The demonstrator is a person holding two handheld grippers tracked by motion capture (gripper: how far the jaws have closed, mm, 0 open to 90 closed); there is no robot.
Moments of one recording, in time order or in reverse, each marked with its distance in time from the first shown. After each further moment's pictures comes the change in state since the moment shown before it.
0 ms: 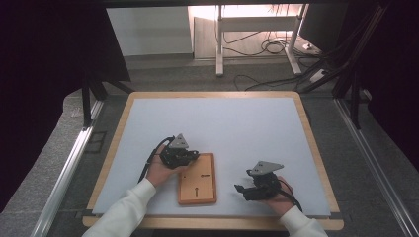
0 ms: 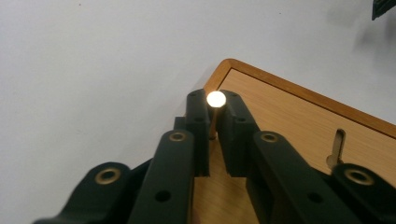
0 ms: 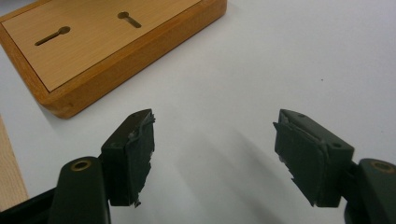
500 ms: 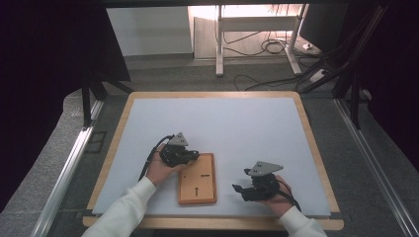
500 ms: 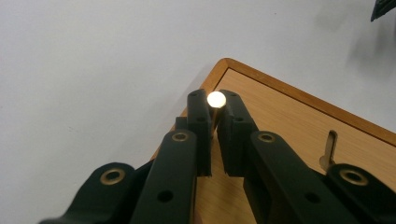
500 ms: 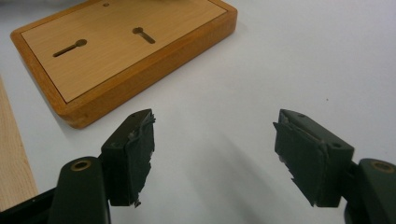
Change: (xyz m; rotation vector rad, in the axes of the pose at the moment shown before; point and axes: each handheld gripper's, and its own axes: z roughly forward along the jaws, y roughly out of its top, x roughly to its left) left arm 0.007 0.003 0.000 0.021 -0.050 -0.043; right arm 0.006 0.005 -0.002 -0.044 0.010 -0.038
